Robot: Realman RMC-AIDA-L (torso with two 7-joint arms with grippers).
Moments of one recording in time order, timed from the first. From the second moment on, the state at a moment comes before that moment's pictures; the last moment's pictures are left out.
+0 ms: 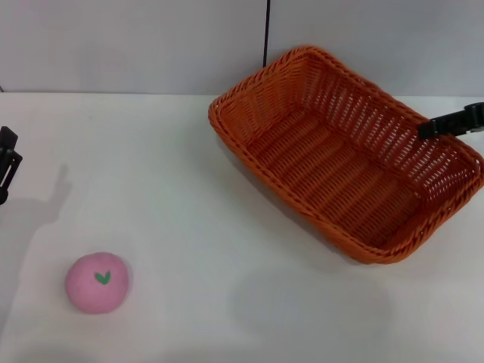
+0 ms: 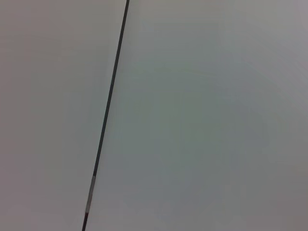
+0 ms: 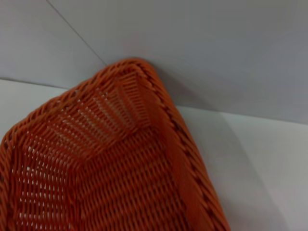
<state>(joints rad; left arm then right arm) -0.15 -2.07 -0.84 -0.14 -0.74 -1.50 2.79 0.76 1.93 -0.61 -0.81 -2.55 -1.51 2.30</state>
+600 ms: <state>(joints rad) -0.14 -2.08 -0.84 -0.15 -0.74 -1.49 2.79 0.79 1.96 -0.61 -0.71 -2.54 -1.36 2.22</state>
